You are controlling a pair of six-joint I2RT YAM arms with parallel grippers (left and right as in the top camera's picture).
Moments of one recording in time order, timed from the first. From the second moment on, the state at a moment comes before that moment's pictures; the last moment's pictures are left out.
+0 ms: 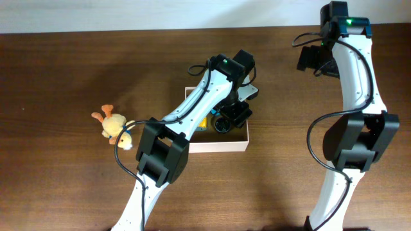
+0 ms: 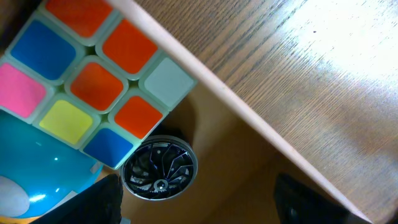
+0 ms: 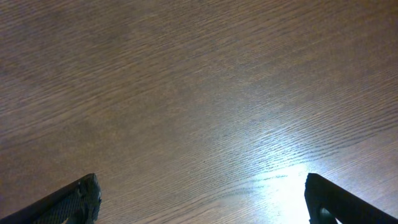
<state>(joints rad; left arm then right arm) -0.65 2.43 2.28 -1.38 0.20 0.17 -0.10 2.24 2.22 -1.33 0.20 0.26</state>
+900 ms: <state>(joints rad) -0.30 2.43 2.67 -1.65 0.01 -0.01 -0.10 2.24 2.22 -1.33 0.20 0.26</state>
